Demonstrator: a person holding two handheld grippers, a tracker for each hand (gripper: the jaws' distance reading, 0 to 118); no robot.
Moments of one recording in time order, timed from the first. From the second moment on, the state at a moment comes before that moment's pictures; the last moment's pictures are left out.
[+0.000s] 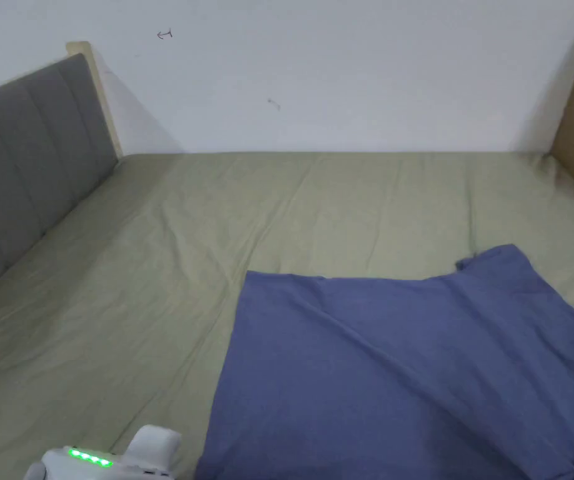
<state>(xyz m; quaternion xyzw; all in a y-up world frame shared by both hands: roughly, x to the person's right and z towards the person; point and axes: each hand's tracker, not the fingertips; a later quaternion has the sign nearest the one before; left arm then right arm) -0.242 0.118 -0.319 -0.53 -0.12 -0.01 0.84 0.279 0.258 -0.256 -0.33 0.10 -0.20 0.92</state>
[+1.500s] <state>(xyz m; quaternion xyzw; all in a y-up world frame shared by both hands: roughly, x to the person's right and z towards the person) -0.213 0.177 -0.307 -0.46 -0.12 0.04 0.88 0.424 0.170 -0.275 -0.49 0.01 -0.22 0.84</state>
